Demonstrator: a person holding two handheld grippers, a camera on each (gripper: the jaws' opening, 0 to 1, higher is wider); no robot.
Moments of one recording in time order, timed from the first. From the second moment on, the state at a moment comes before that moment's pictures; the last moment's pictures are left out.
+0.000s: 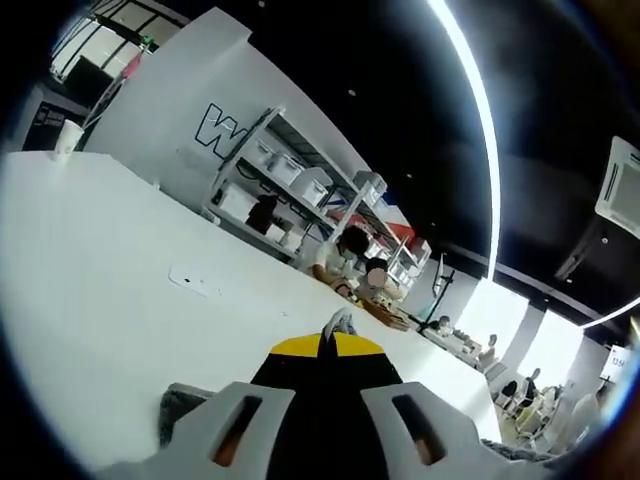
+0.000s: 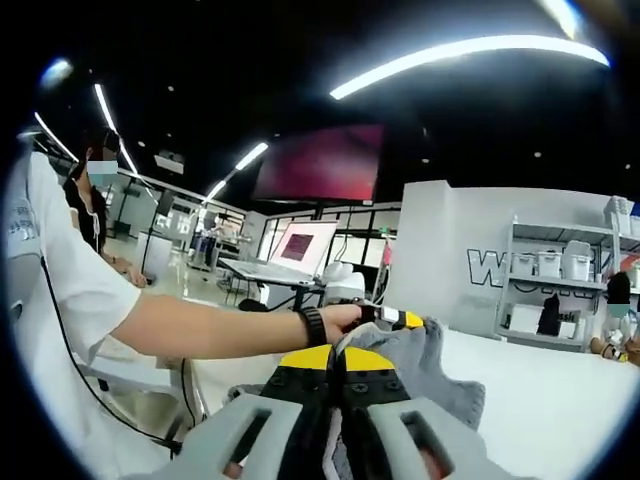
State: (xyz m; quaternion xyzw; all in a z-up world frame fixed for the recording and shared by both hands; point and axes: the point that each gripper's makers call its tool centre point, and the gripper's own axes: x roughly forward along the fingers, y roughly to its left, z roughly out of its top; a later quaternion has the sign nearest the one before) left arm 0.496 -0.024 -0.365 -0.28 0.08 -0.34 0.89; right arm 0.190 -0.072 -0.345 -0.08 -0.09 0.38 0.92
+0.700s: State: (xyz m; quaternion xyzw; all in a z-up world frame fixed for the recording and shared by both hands) left arm 0.494 -0.035 -0.354 -0.30 0.06 -0.34 0.89; right arm 0.190 -0.093 -0.332 -0.08 -0.11 0.36 0.92
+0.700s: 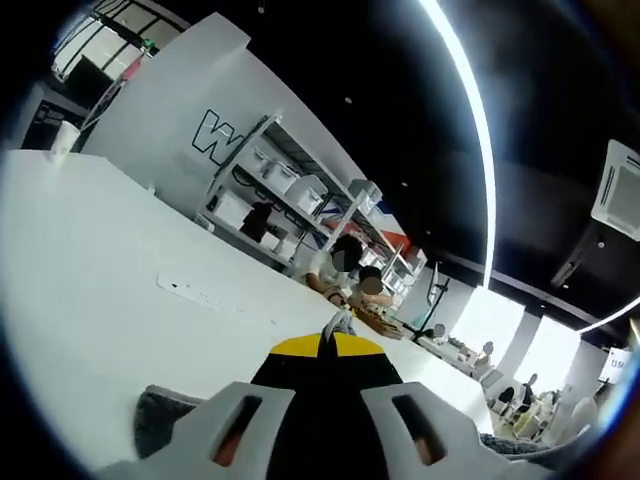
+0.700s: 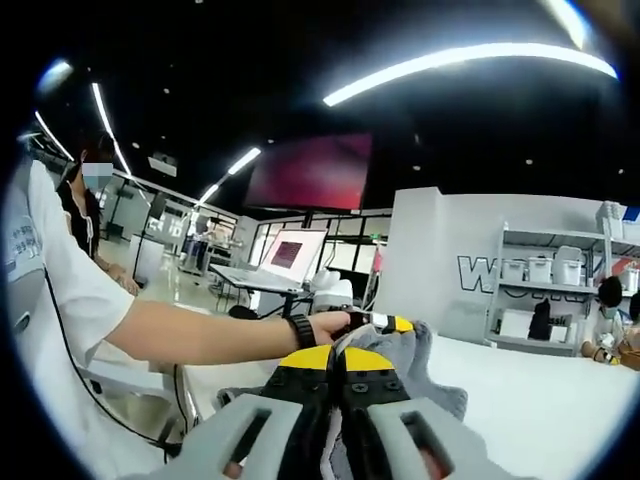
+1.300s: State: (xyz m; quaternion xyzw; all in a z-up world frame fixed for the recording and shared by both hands) left arm 0.491 -0.057 -0.346 -0.29 0.05 -0.36 0.89; right arm 0.188 -0.114 -0.322 -0.07 -0.12 0.34 0.93
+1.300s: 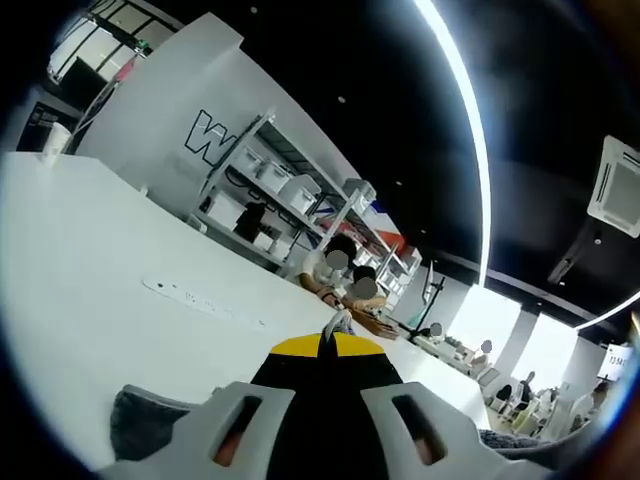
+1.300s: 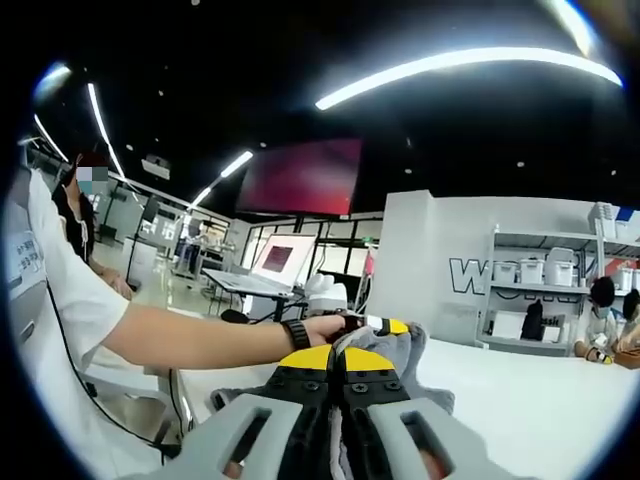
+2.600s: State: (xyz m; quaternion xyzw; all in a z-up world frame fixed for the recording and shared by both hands) left arm 0.481 -0.094 -0.329 -0.38 0.03 -0.39 0.84; right arm 0.181 -0.160 -0.301 -0.06 -0.13 0.30 0.94
